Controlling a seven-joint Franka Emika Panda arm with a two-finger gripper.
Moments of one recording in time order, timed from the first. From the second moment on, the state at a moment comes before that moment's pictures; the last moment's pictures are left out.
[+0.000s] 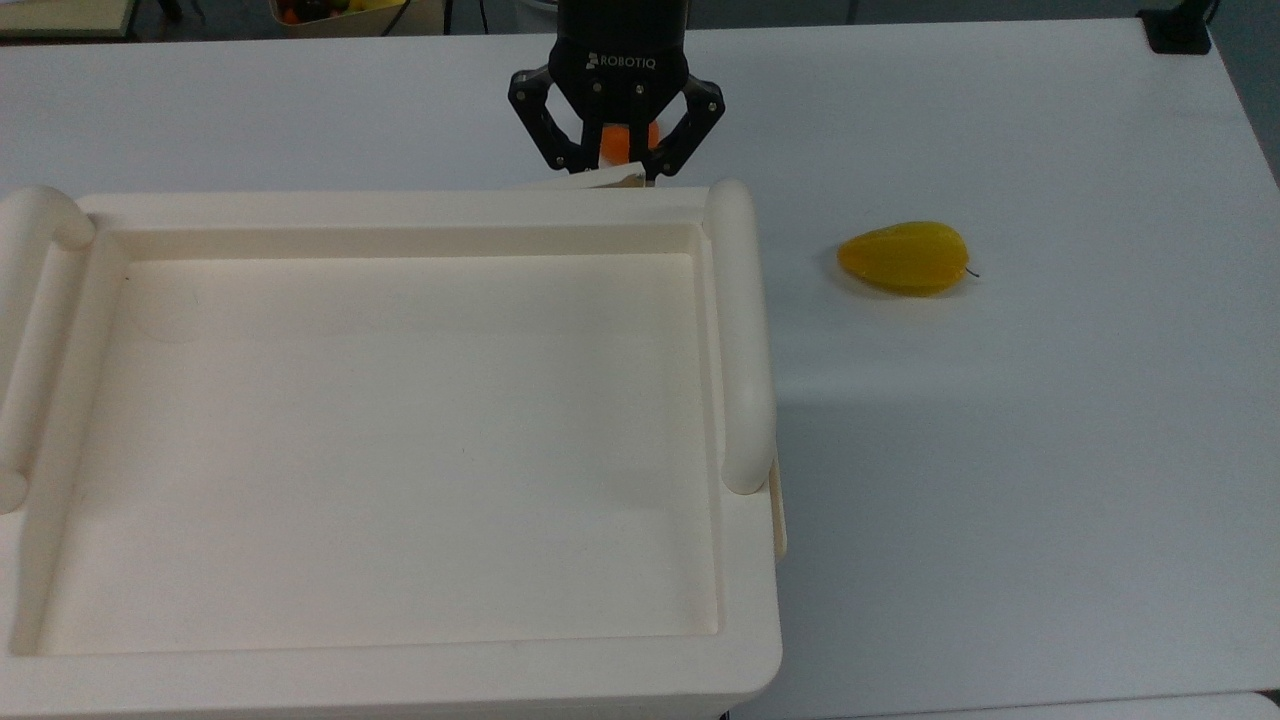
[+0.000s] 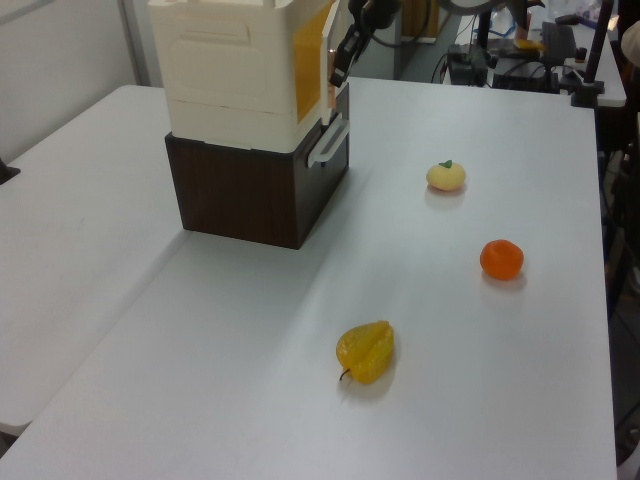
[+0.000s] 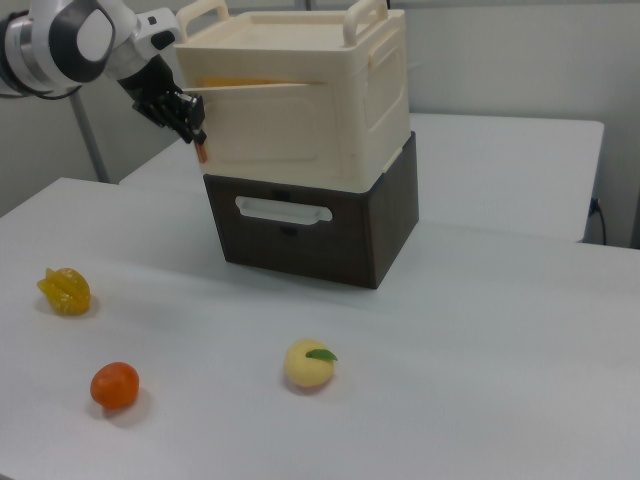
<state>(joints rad) 0.27 0.23 -0.07 -1.43 -0.14 2.10 0.18</state>
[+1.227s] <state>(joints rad) 0.26 0.12 -0.08 -1.33 -0.14 1.93 0.19</state>
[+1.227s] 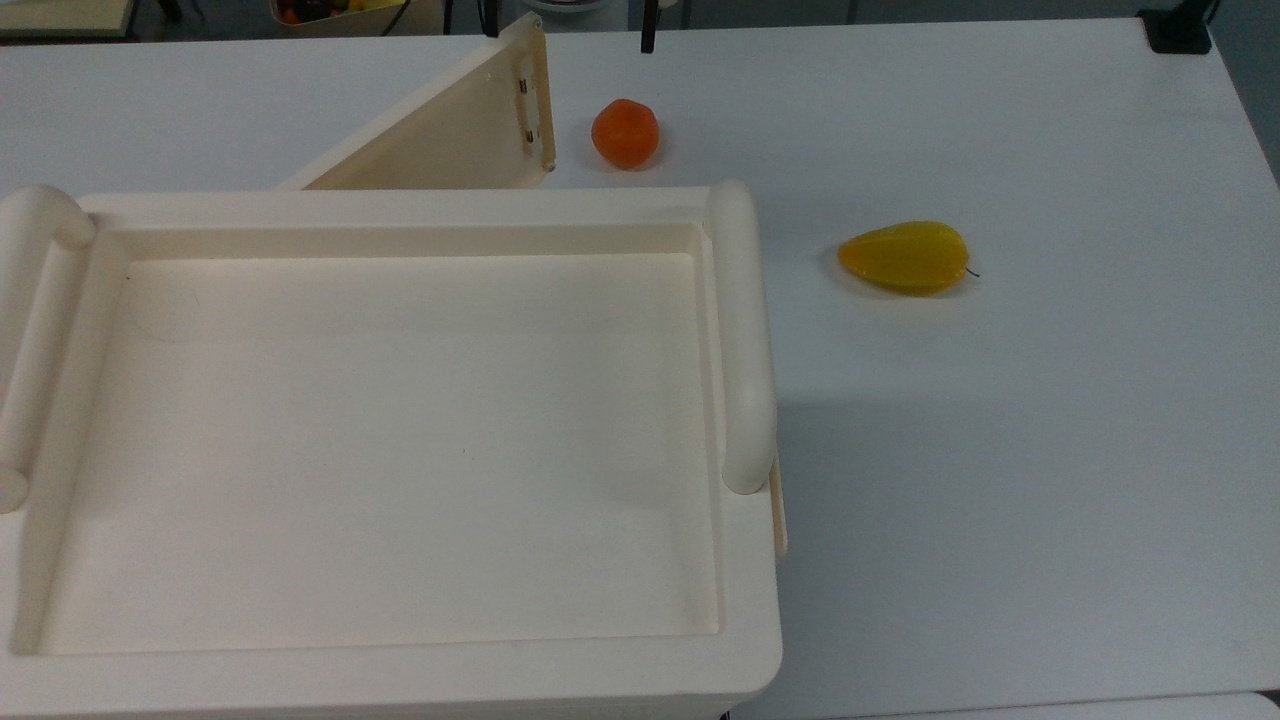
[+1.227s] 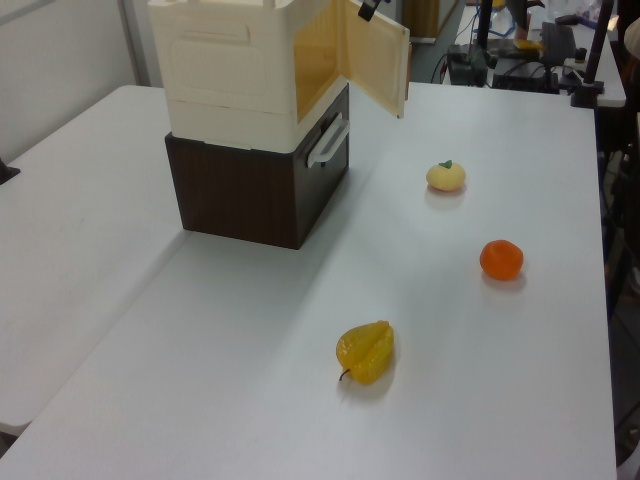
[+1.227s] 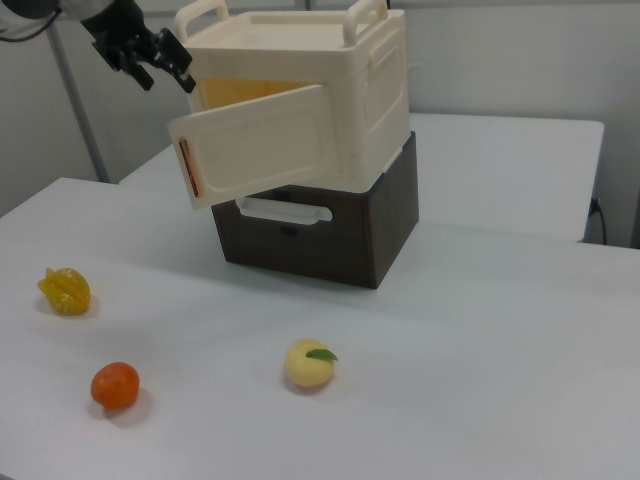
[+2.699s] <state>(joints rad) 0.19 0.13 -0.08 -1.37 -0.08 1.52 0.01</state>
